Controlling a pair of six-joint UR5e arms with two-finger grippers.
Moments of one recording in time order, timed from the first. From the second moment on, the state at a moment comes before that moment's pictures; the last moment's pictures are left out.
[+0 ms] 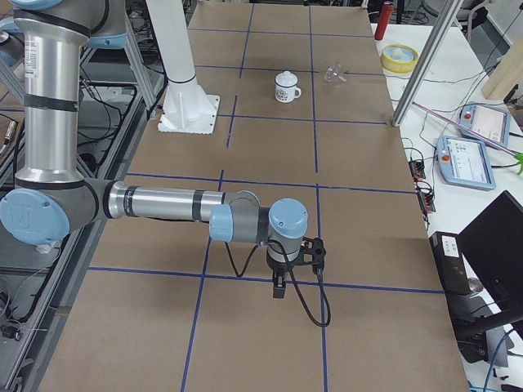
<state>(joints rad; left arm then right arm) -1.20 -1.82 -2.07 -1.52 -2.26 -0.50 1.57 -1.68 1.66 -1.57 2.29 0.01</state>
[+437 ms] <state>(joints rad) -0.99 -1.95 -2.09 -1.48 -2.18 -0.67 1.57 -1.68 1.66 -1.57 2.29 0.01</state>
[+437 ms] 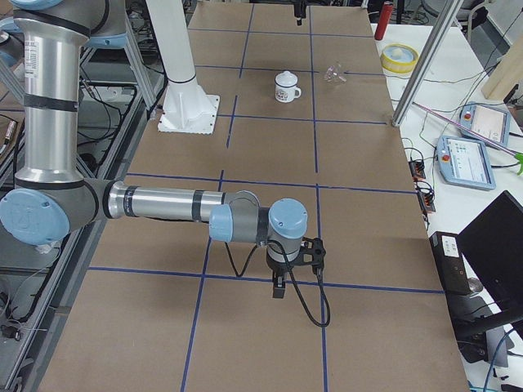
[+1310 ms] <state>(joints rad) -0.67 -2.13 -1.97 -1.43 -1.98 -0.97 1.57 -1.68 1.66 -1.57 2.29 0.01</state>
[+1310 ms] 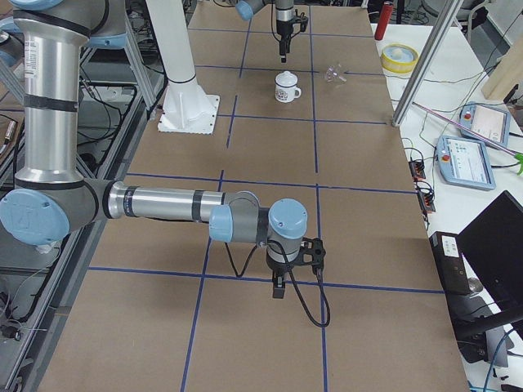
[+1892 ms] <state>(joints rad) -0.62 -2.16 -1.88 -1.43 -1.89 -1.02 1.57 -1.68 1.66 -1.57 2.29 0.01</state>
